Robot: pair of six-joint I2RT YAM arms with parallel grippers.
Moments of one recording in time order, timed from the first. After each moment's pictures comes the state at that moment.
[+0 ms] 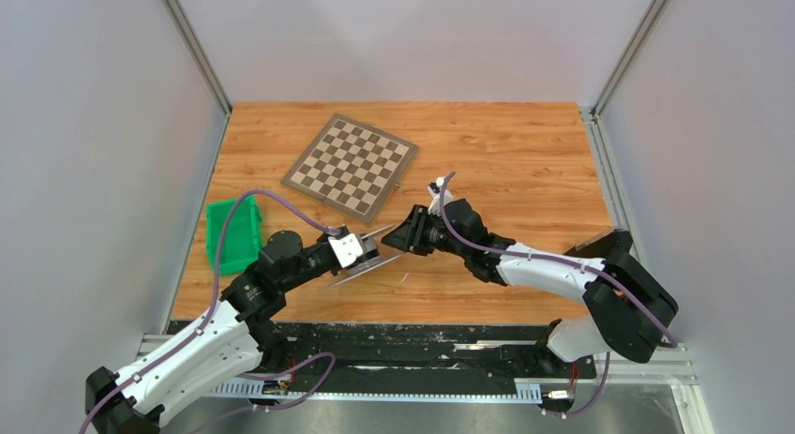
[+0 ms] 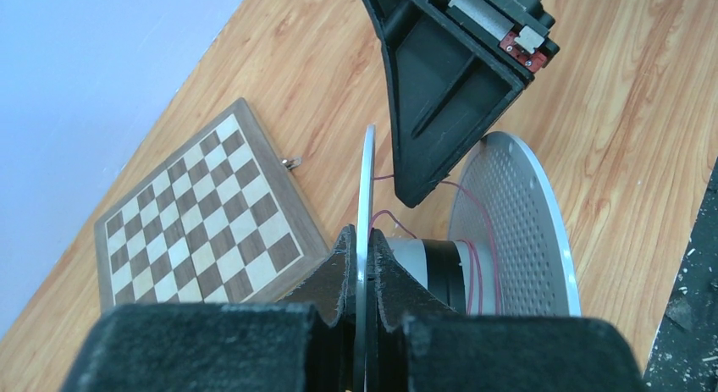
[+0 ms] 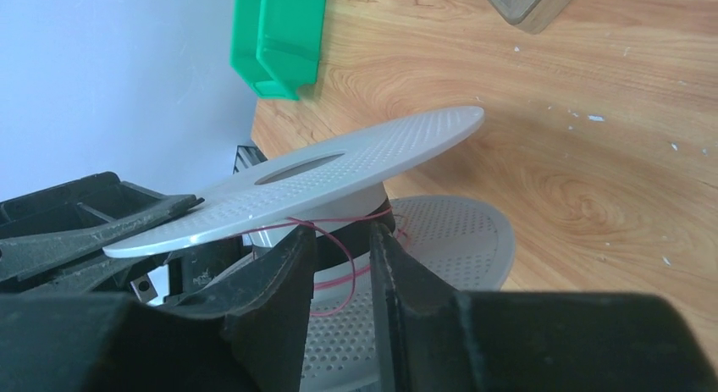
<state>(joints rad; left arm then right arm) -0.73 0.62 0.46 -0.03 0.19 0.47 0.84 1.42 0.68 0.39 -0.22 0.99</state>
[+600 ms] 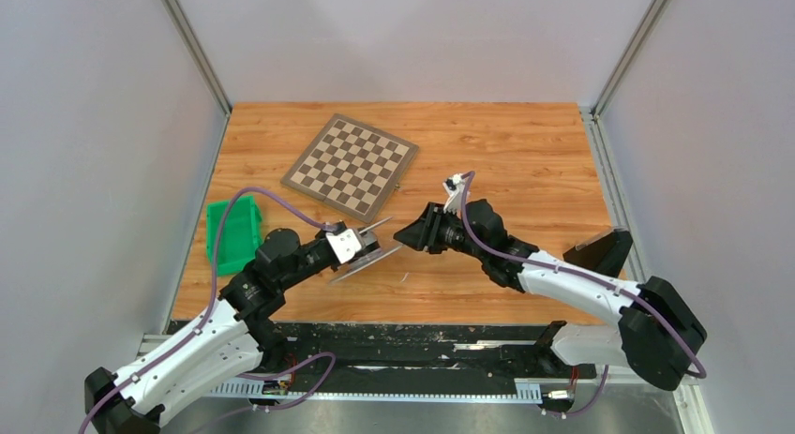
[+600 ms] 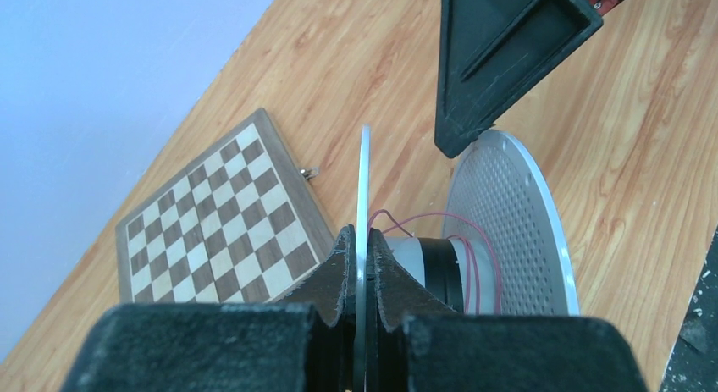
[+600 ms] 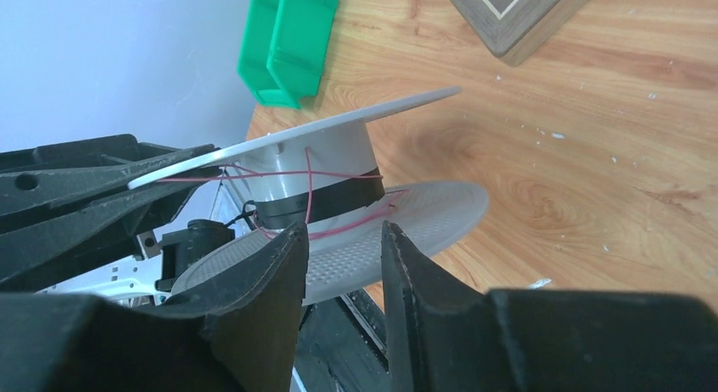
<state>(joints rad) -0.73 0.62 0.48 -0.02 0.17 0.46 0.81 1.25 0.63 0.31 -0.20 0.89</state>
